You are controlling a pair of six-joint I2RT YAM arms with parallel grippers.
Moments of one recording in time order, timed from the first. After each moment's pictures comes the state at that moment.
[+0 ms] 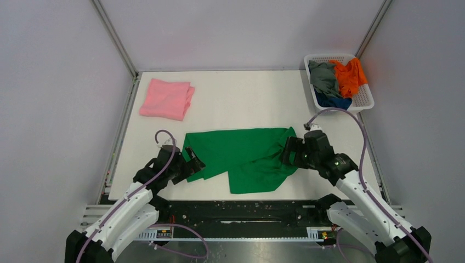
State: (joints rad) left arm -0.44 0.68 0.38 -0.55 0.03 -0.90; right arm 0.46 0.80 0.64 -0.69 0.02 0.60
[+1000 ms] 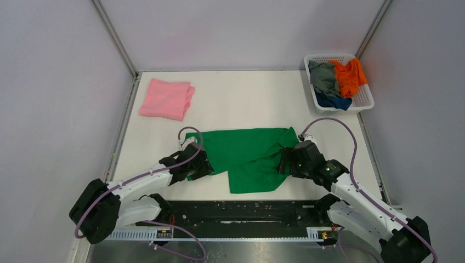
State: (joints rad) left arm -0.70 1.10 0.45 -0.34 -0.11 -1.01; right arm 0.58 0.80 0.49 -0.63 0.09 0.69
